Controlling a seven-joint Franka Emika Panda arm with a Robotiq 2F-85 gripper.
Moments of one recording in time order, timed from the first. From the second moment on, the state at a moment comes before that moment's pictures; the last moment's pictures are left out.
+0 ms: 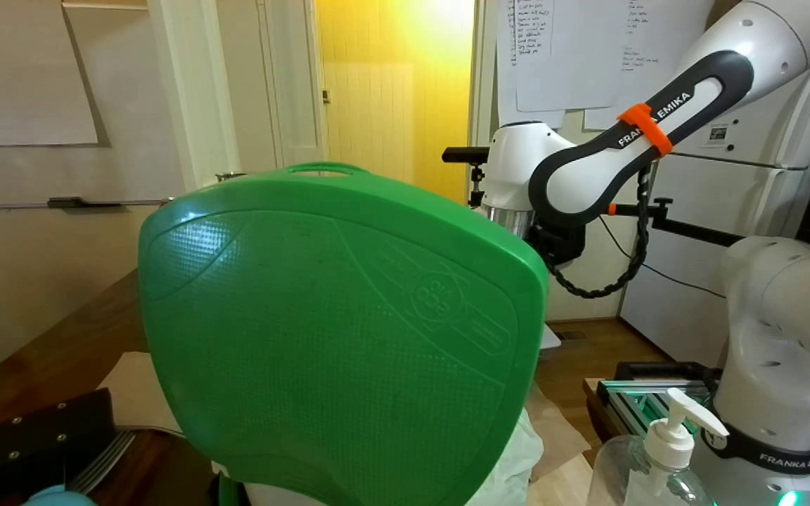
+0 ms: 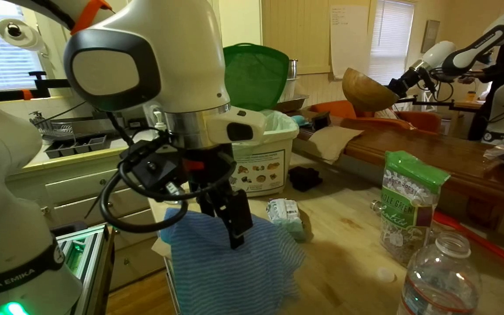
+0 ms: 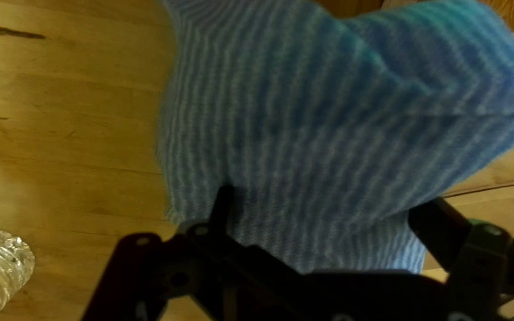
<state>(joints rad) -0.17 -0.41 -0.35 -2.70 -0.13 2.38 -0.69</state>
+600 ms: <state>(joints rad) -0.17 -0.42 -0.33 -2.70 -0.13 2.41 -0.69</state>
